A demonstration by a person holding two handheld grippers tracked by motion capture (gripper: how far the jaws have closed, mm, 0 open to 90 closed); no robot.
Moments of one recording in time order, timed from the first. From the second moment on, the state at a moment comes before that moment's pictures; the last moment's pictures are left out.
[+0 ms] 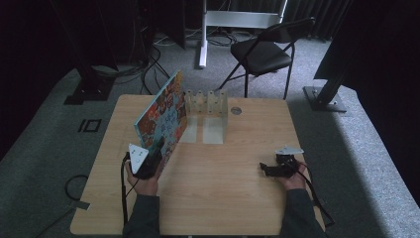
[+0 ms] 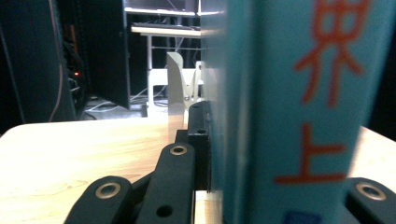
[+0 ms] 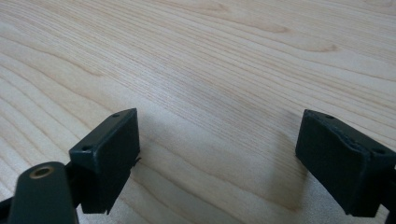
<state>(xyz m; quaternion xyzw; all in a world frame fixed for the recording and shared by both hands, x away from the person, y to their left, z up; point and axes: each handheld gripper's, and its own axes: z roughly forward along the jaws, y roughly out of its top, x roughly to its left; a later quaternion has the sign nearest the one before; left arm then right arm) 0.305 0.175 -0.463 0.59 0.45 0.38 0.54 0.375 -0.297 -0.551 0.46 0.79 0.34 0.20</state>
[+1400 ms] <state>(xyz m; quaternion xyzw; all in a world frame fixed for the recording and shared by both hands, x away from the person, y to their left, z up) 0.323 0.143 -0.463 0.57 0.47 0.44 0.51 0.375 -0.297 -0.551 0.46 0.79 0.34 0.20</state>
